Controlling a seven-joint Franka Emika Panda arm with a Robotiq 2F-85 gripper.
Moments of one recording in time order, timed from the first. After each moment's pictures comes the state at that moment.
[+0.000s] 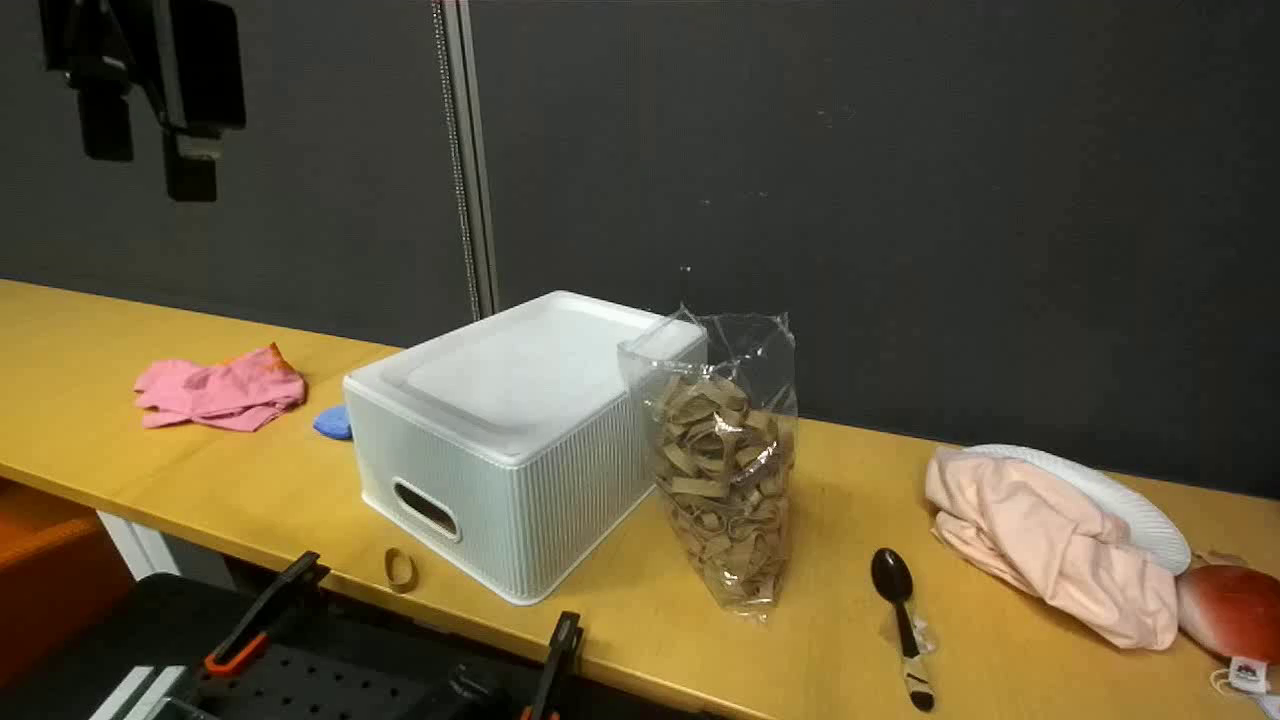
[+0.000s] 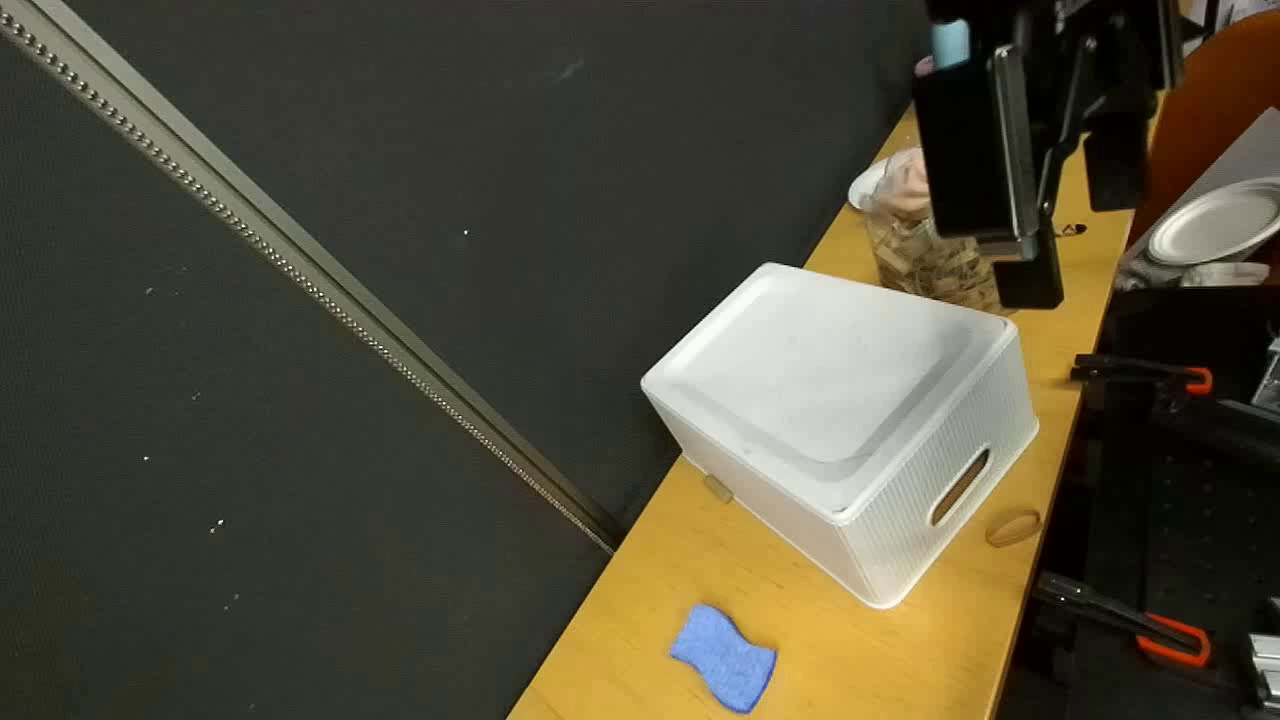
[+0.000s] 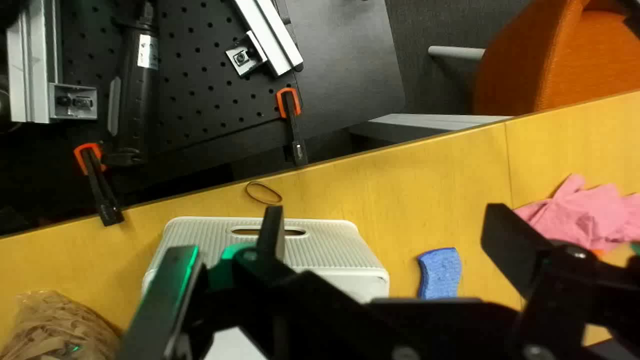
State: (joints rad) arm 0.09 -0.61 0.09 -2.48 0.28 1.79 0.29
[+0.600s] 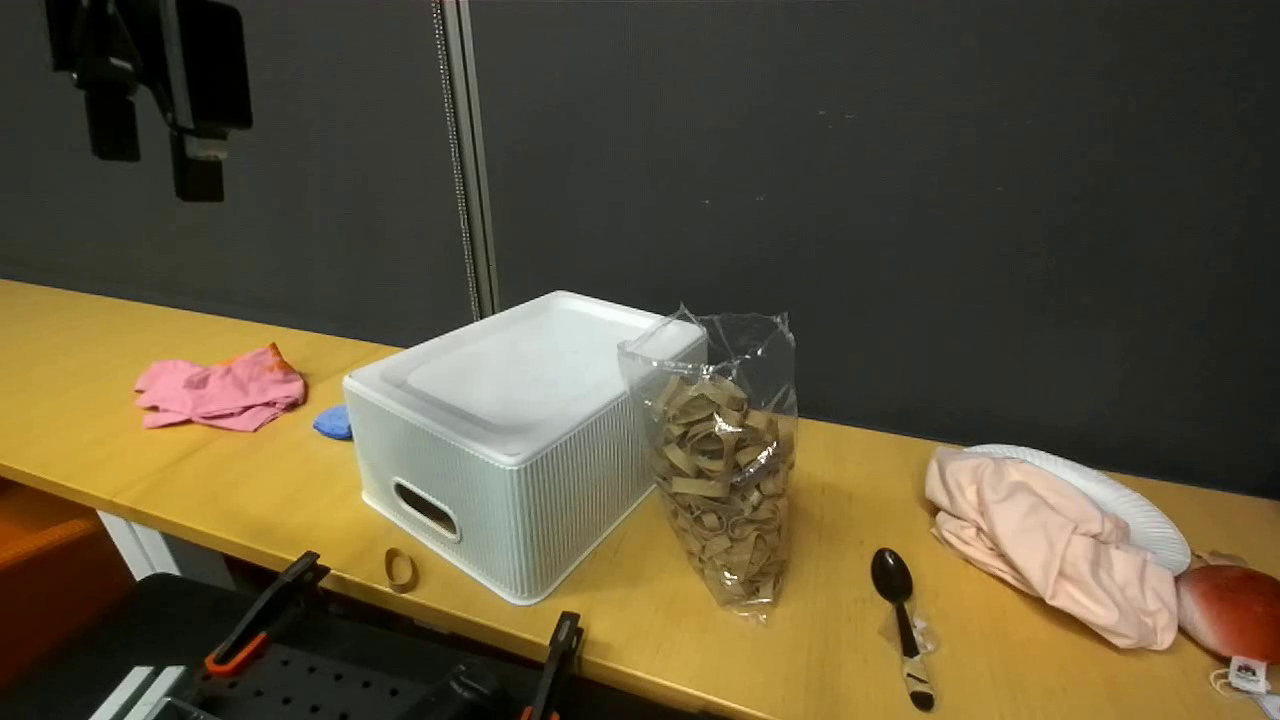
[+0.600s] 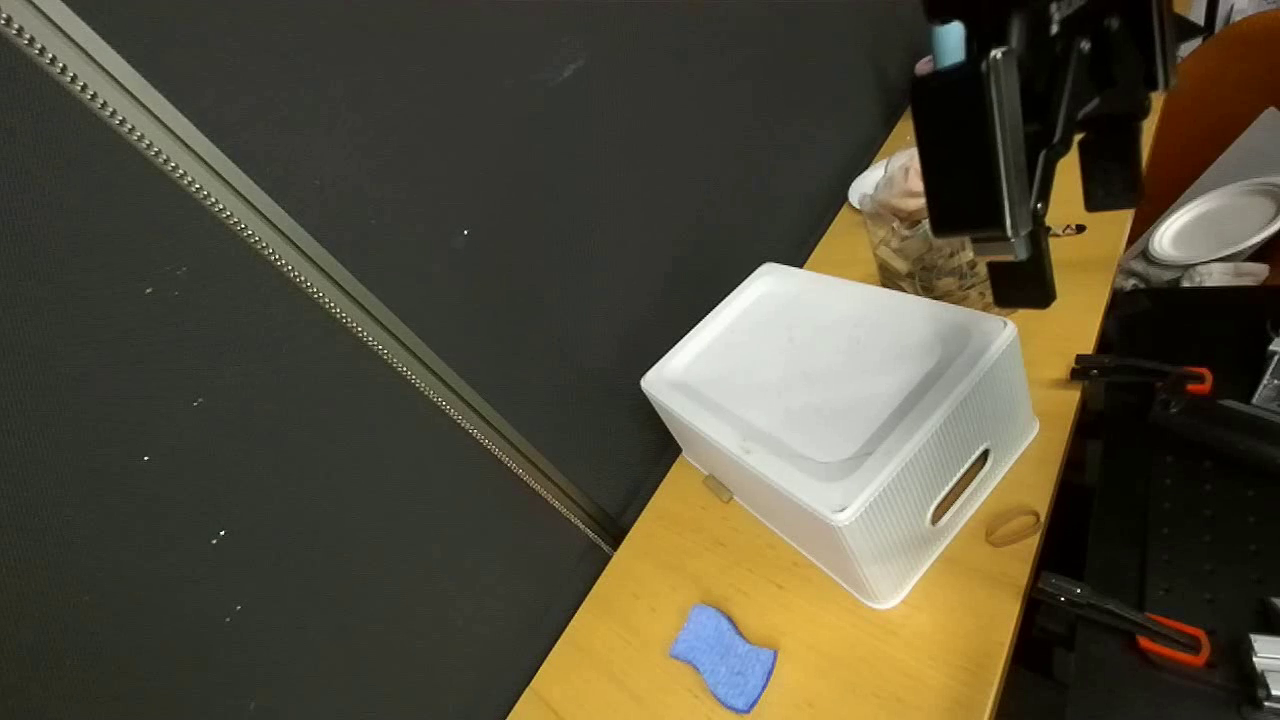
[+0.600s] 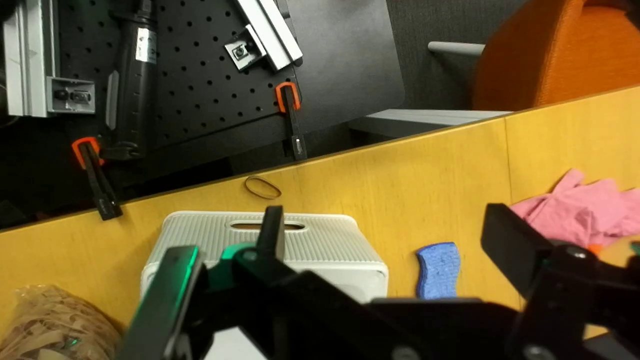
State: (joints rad) arm 0.08 -0.60 0.09 -2.48 0.28 1.80 0.29
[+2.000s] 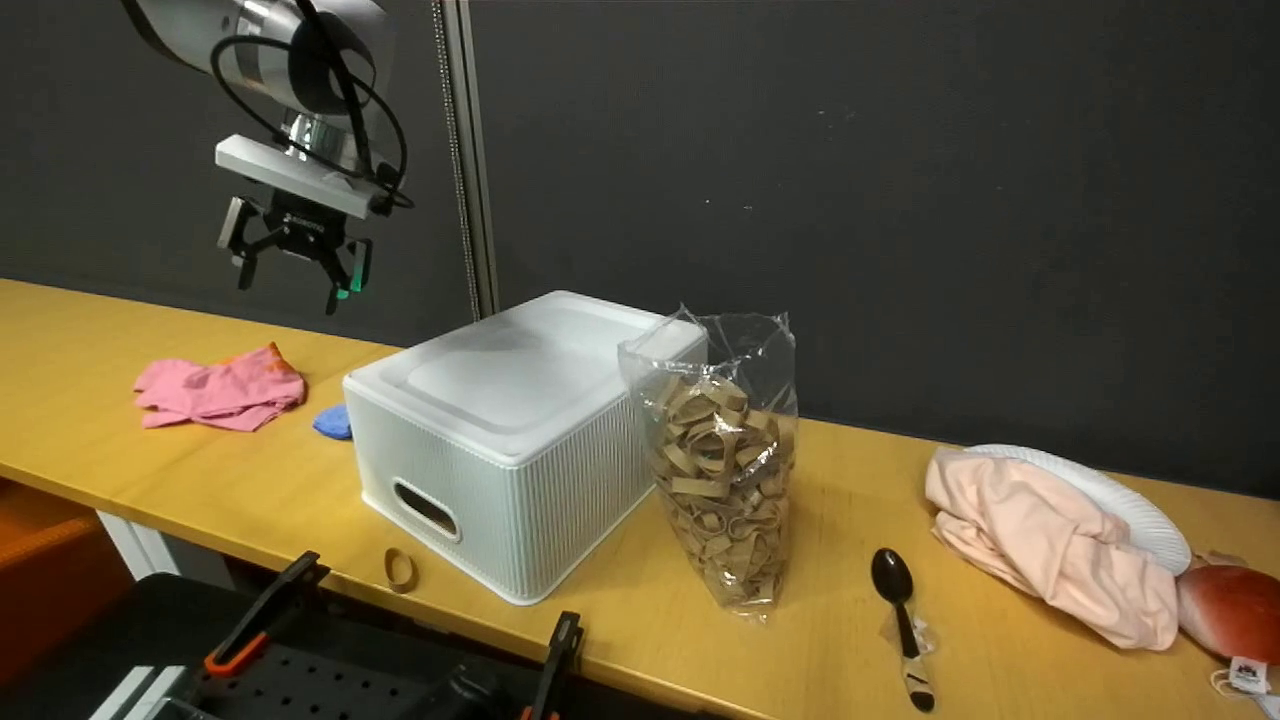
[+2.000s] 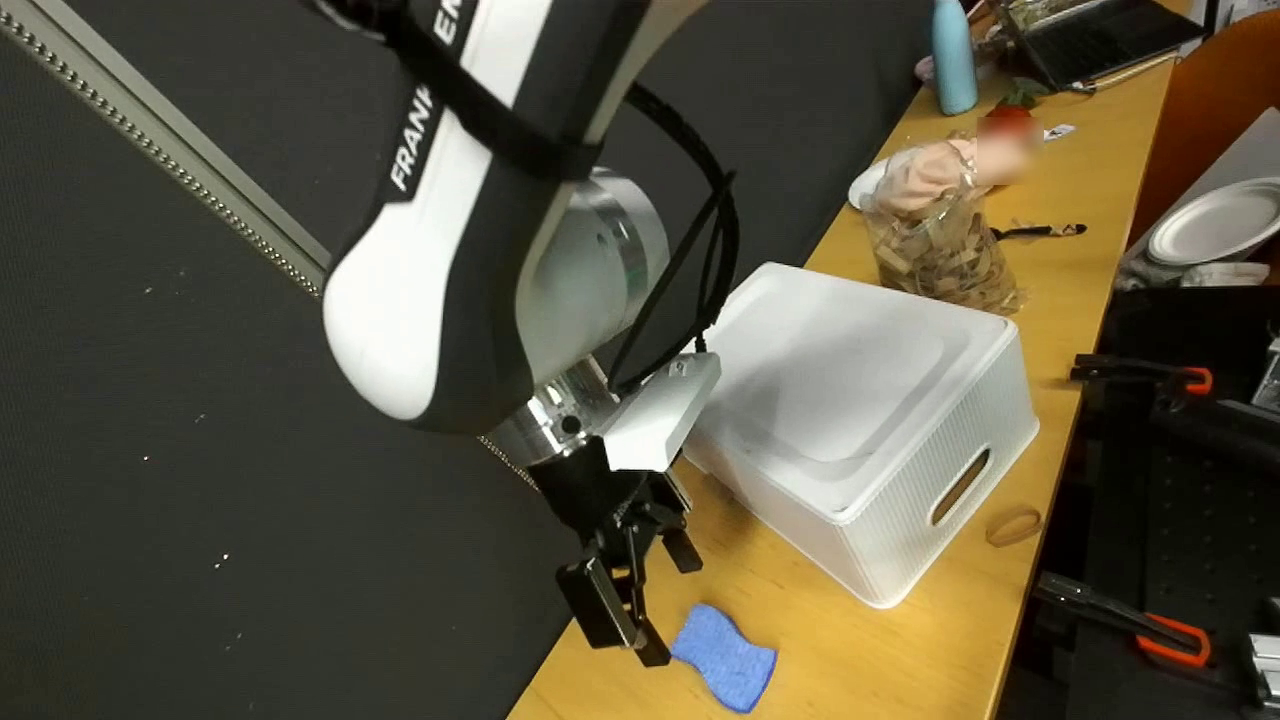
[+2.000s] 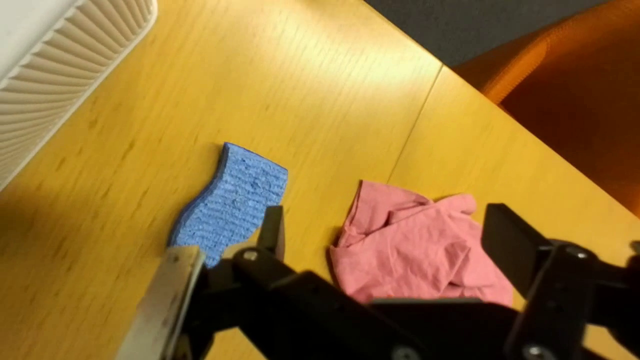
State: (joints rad) arm 0.20 0.52 0.22 -1.67 0.30 2.02 -0.25
